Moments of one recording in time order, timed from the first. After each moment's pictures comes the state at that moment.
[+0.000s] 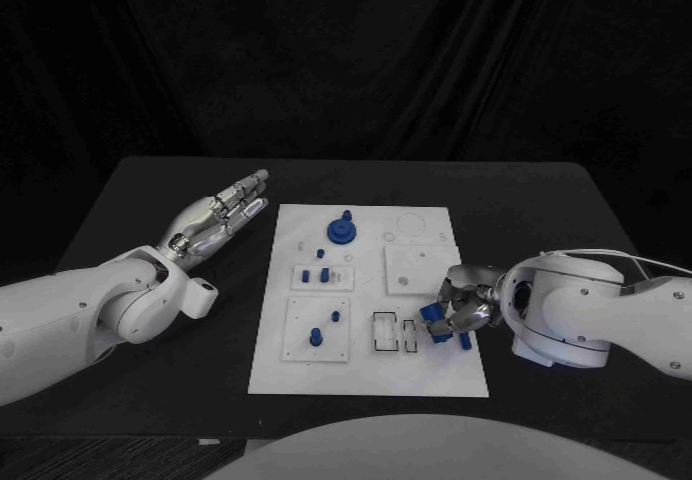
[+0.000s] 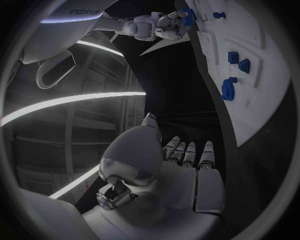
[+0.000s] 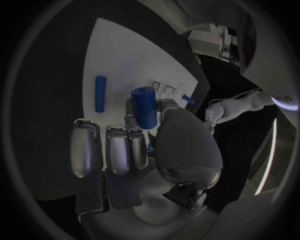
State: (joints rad) left arm 1.17 -0.93 -0.22 1.45 -0.38 -0.08 0.68; left_hand 1.27 0.27 -0.29 0.29 0.26 0.12 0.04 0.02 0.02 0.00 0.02 0.00 0.00 0.00 0.04 0.00 0.00 0.16 0.00 0.17 0.01 0.00; right arm 1.23 -1.12 -0.25 2.00 -1.10 -0.13 -0.65; right_hand 1.20 -0.11 0.06 0.34 0.92 1.06 0.03 0.24 0.74 1.46 -0.05 1.57 1.31 1.47 -0.11 1.53 1.31 0.03 1.47 0.00 1.42 1.31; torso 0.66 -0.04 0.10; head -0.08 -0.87
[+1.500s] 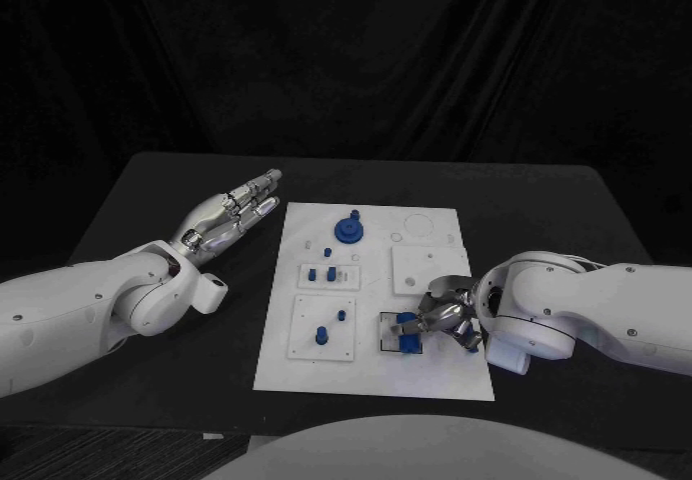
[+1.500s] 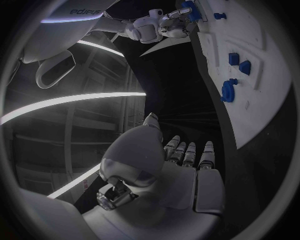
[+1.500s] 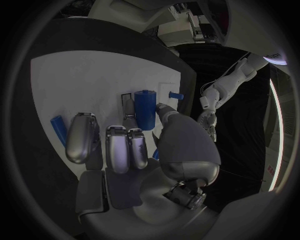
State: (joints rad) left arm 1.17 -0.92 -0.22 1.44 -0.38 -0.07 0.68; left_hand 1.31 0.28 -0.28 0.29 0.32 0.15 0.07 0.03 0.02 0.00 0.03 0.00 0.00 0.00 0.05 0.00 0.00 0.16 0.00 0.18 0.01 0.00; right arm 1.22 -0.97 -0.25 1.91 -0.78 -0.12 -0.66; right_hand 1.01 -0.04 0.19 0.23 0.33 0.97 0.06 0.25 0.71 1.47 -0.02 1.57 1.31 1.47 -0.08 1.51 1.31 0.05 1.44 0.03 1.26 1.31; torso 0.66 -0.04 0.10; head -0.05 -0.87
